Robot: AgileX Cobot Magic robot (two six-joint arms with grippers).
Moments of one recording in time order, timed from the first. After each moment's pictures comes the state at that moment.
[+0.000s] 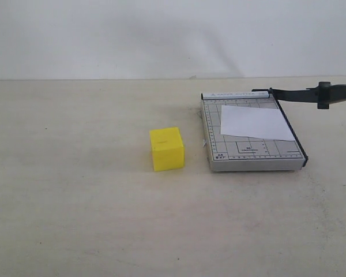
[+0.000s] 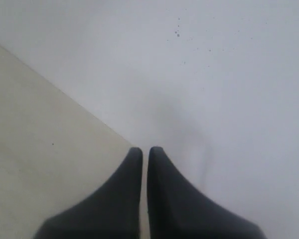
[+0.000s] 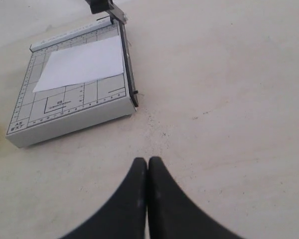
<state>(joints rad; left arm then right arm) -0.02 0.00 0.00 -0.36 0.08 -0.37 0.04 0.48 0.00 0.05 0.06 0.29</state>
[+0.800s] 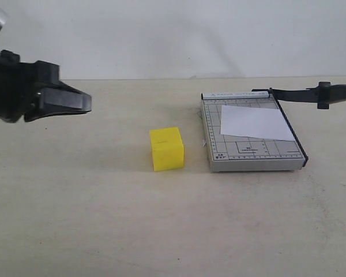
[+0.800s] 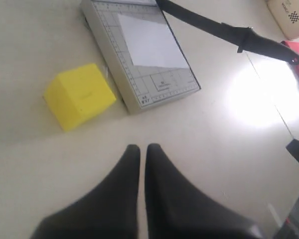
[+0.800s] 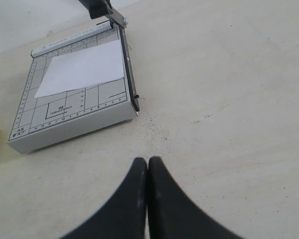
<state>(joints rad) -0.20 1.31 -0.80 -1.20 0.68 0.88 0.04 0.50 0.00 0.05 0.02 0.30</state>
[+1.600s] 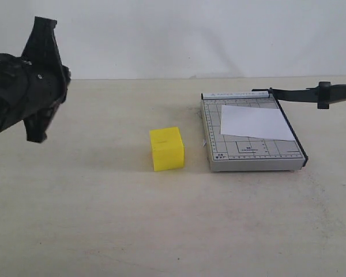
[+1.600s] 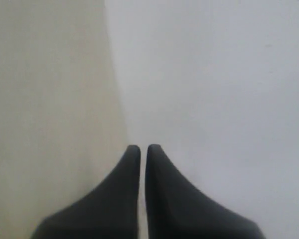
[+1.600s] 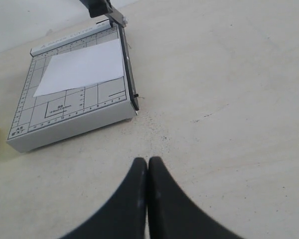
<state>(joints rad) -0.63 1.51 -0.78 -1.24 -0.65 -0.35 0.04 0.50 0.00 0.05 0.02 0.29</state>
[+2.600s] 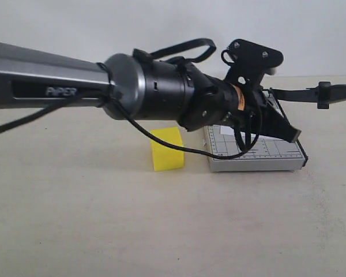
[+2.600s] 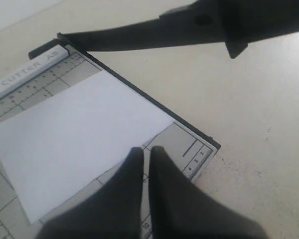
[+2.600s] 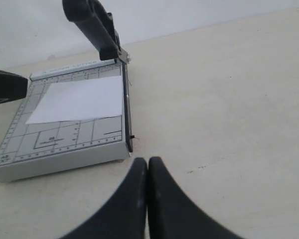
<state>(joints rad) -0.88 2.18 -1.61 0.21 0.12 -0.25 0.04 0.74 0.00 0.11 -0.31 0.11</state>
